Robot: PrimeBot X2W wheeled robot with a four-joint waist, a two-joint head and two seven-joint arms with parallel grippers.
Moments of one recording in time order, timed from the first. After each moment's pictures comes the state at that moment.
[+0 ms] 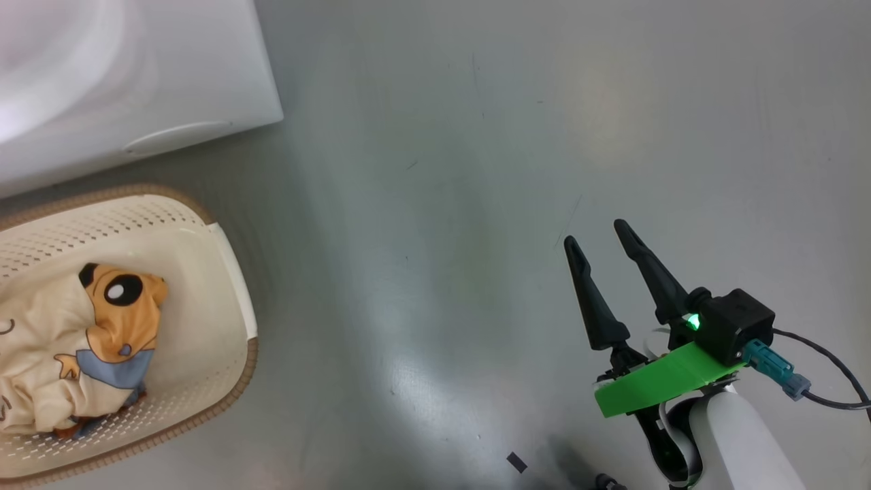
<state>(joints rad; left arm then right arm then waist) -1.29 0.49 -0.09 1.10 -0.17 -0.01 -0.07 -0.28 -0.05 0.16 0.14 0.24 0.13 -0.25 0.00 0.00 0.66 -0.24</state>
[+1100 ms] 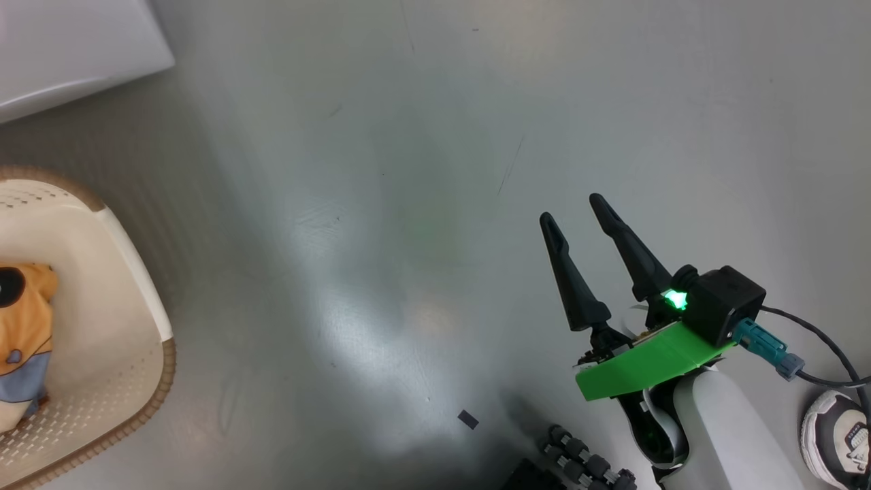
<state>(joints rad) -1.72 0.65 -0.08 1.19 -0.27 -0.12 -0.14 -0.34 -0.05 0.22 0.12 0.31 0.13 -0.25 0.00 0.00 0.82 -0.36</state>
